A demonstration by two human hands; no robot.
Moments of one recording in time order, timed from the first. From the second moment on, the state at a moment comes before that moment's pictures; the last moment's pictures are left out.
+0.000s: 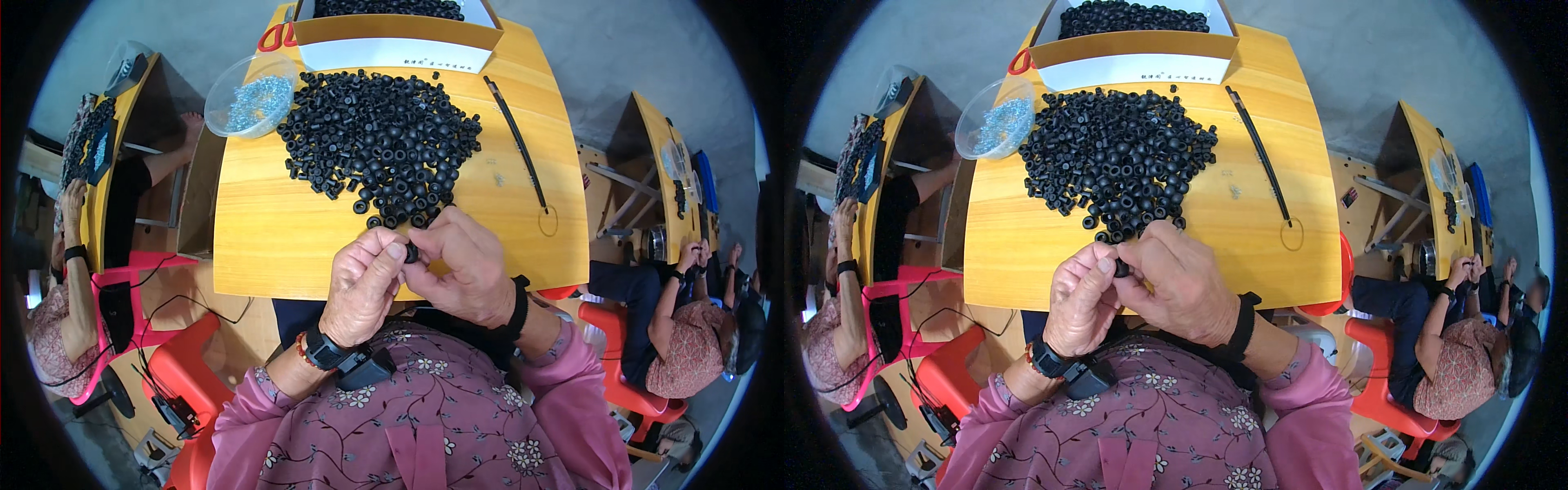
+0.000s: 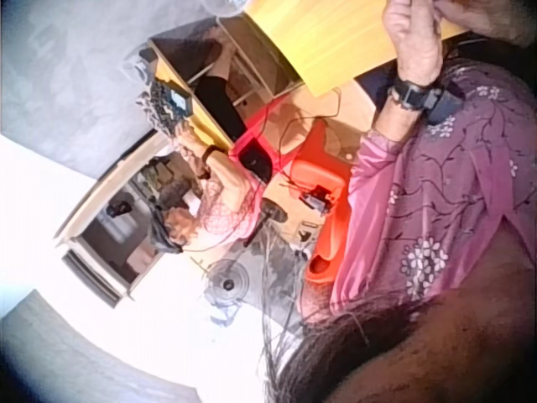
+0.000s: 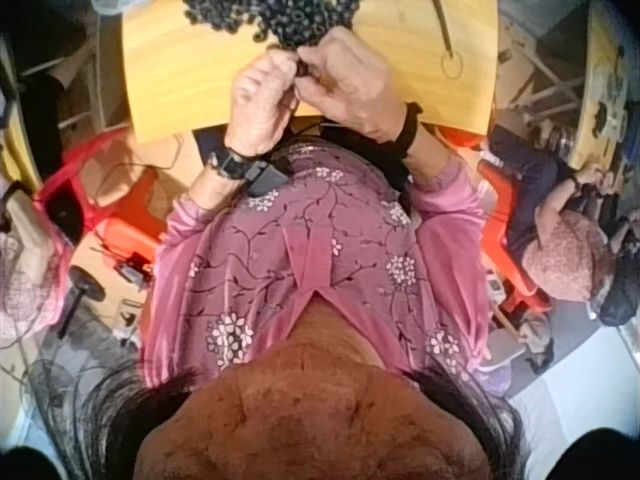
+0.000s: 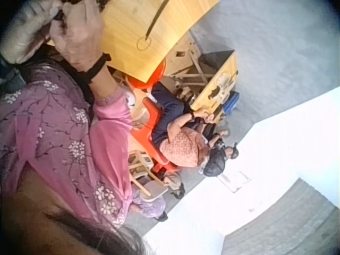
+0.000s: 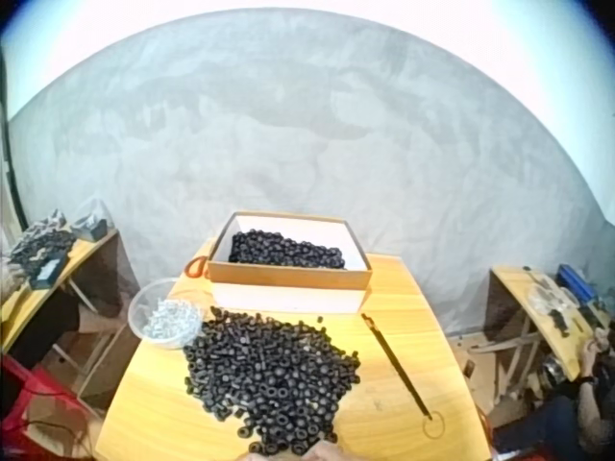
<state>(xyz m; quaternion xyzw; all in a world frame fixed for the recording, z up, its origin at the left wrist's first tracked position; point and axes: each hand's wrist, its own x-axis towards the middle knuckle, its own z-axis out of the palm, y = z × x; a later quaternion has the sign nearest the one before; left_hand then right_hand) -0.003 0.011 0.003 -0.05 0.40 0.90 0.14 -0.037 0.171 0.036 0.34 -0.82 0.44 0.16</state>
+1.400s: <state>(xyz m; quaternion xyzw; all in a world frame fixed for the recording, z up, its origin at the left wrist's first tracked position) -0.062 -0.179 0.016 -0.16 0.37 0.85 -0.35 -0.100 0.259 0.052 0.10 -0.91 0.37 0.12</state>
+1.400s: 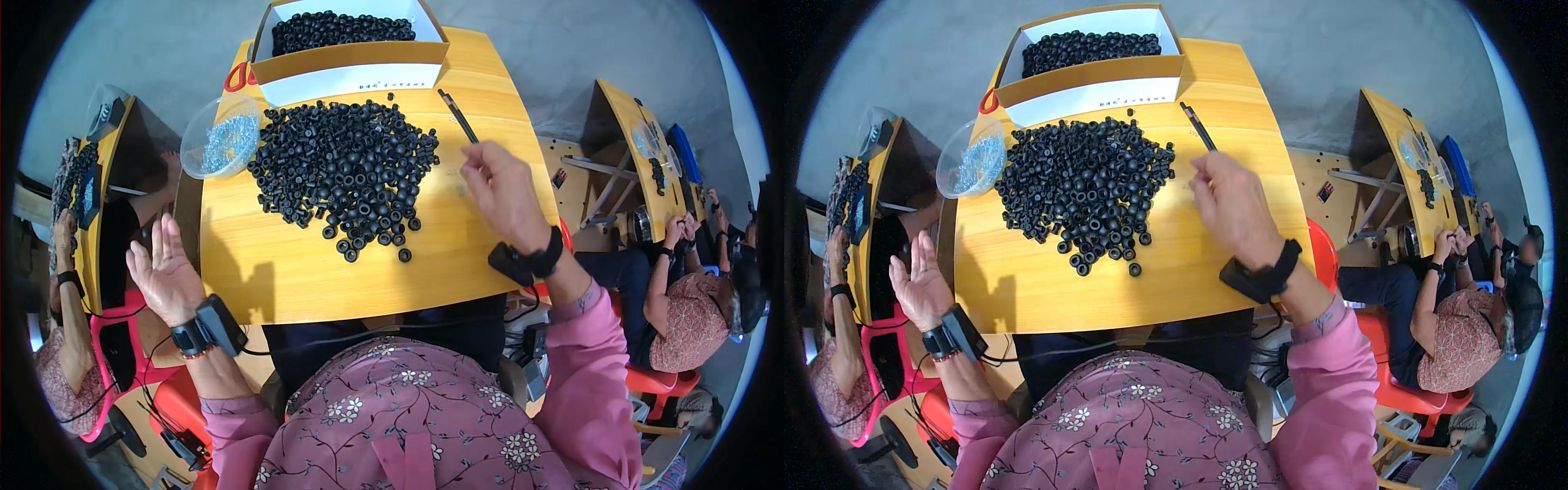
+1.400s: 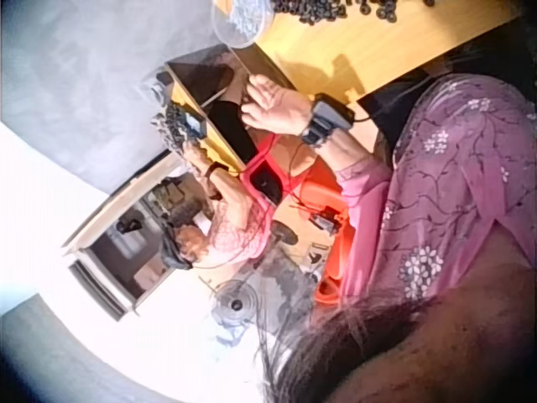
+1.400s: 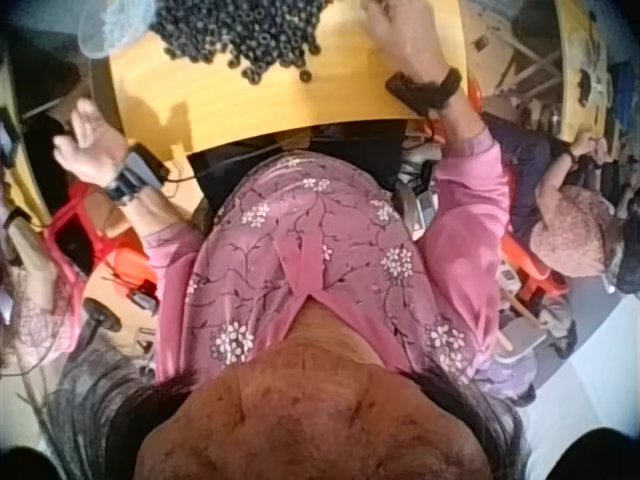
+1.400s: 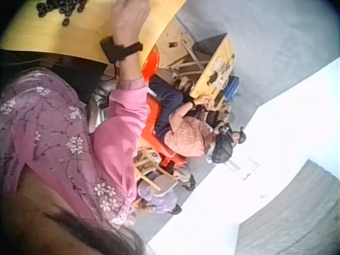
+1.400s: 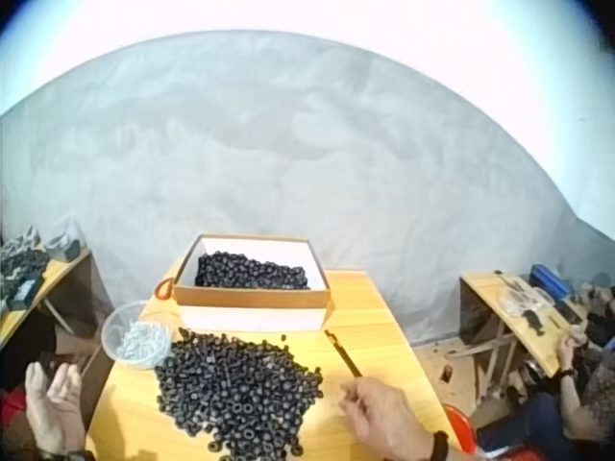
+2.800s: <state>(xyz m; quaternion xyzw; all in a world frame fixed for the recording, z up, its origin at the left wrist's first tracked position) -0.012 0.018 0.016 0.05 0.61 0.79 0.02 -0.040 0.230 0.045 0.03 -0.63 0.75 -0.22</state>
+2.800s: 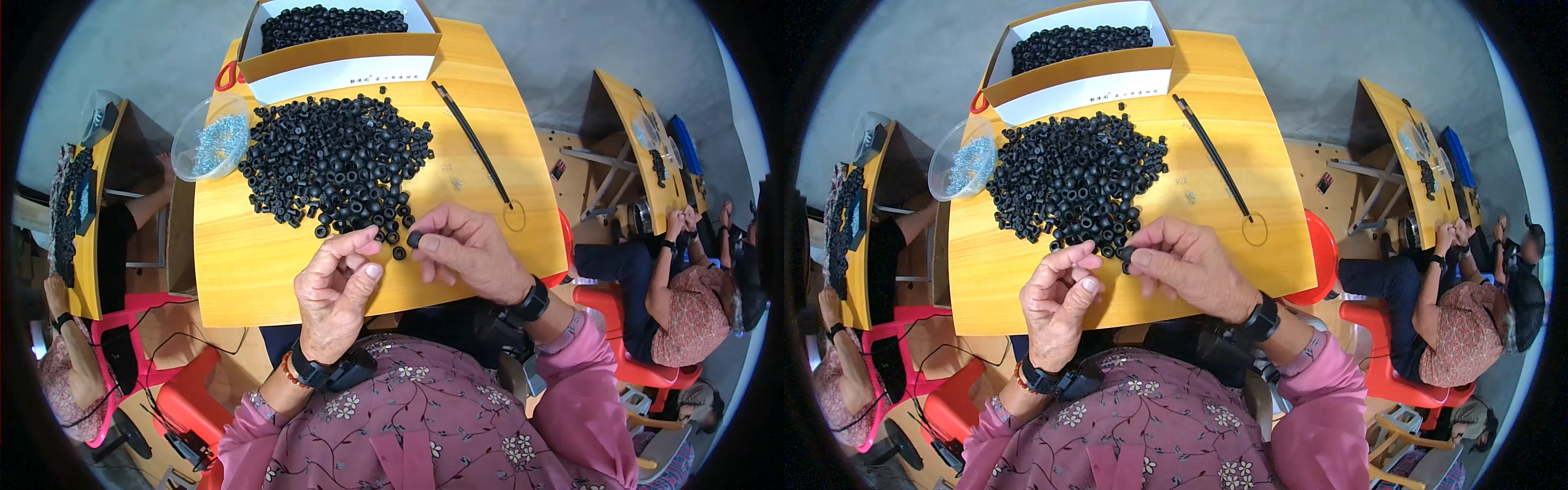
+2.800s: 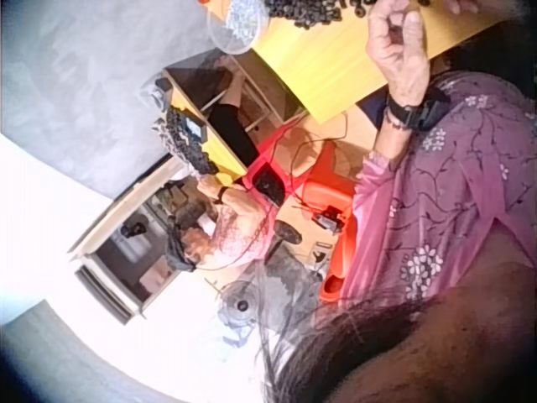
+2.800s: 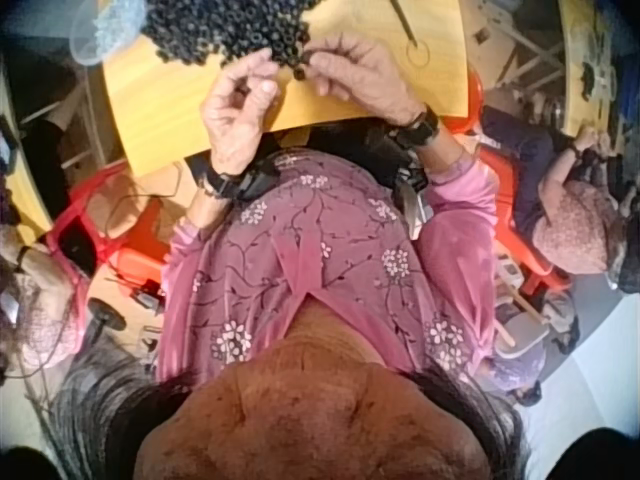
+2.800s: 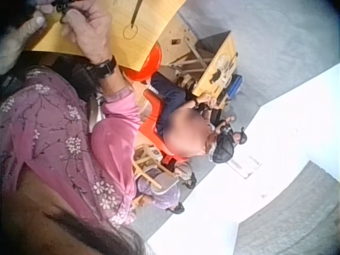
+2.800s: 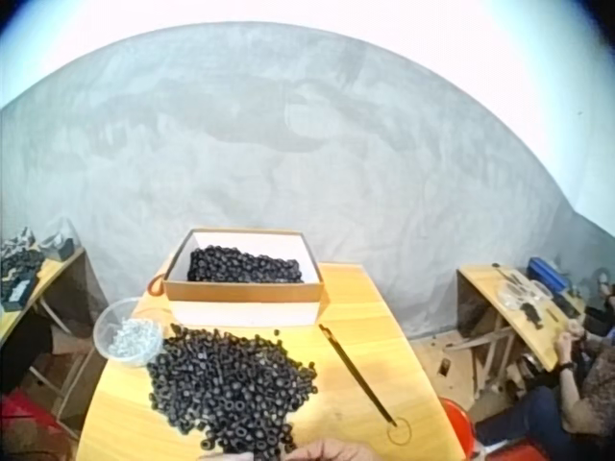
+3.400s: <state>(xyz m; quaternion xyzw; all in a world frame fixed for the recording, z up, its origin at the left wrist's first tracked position) -0.011 0.026 0.022 0.19 0.68 0.71 -0.02 -0.005 0.210 0.027 -0.03 -0.41 0.85 -0.34</state>
